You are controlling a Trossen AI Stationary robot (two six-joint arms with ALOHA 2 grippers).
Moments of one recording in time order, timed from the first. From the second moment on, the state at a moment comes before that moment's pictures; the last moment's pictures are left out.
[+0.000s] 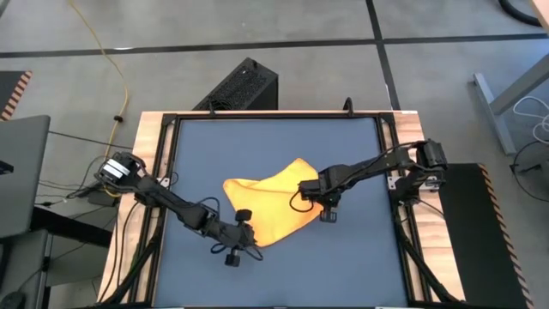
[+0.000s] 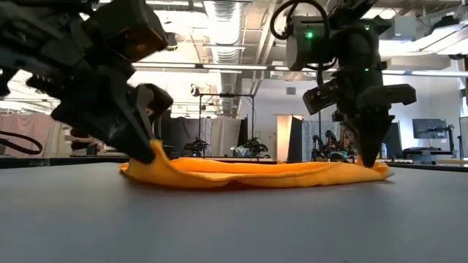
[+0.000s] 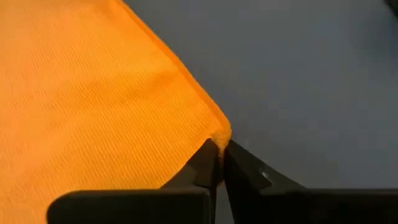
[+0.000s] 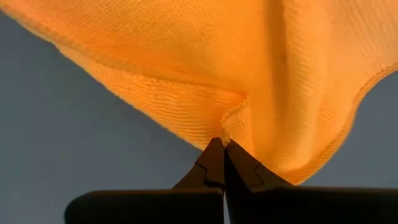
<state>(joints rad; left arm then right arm) -0.47 1.68 0.73 0.26 -0.19 -0.19 0.08 1.70 1.06 -0.94 0.02 0.27</state>
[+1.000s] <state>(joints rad) -0.26 0.52 0.66 -0.29 -0.69 0.11 0.25 1.20 1.06 -0.54 0.80 0.45</state>
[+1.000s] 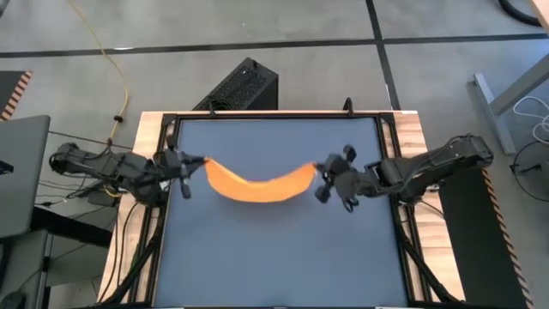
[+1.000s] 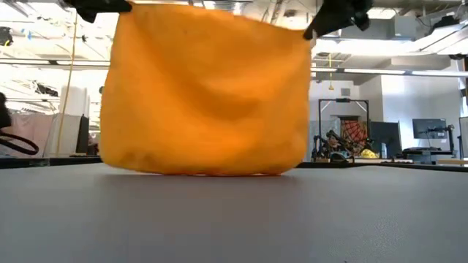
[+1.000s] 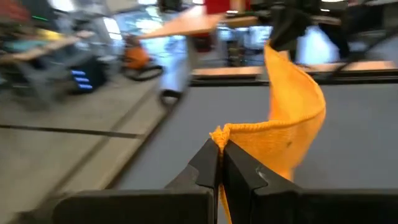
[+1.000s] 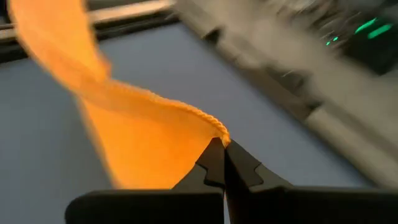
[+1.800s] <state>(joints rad) 0.16 0.65 0.50 -0.22 0.42 -0.05 0.35 1.27 0.99 -0.59 0.33 0.48</state>
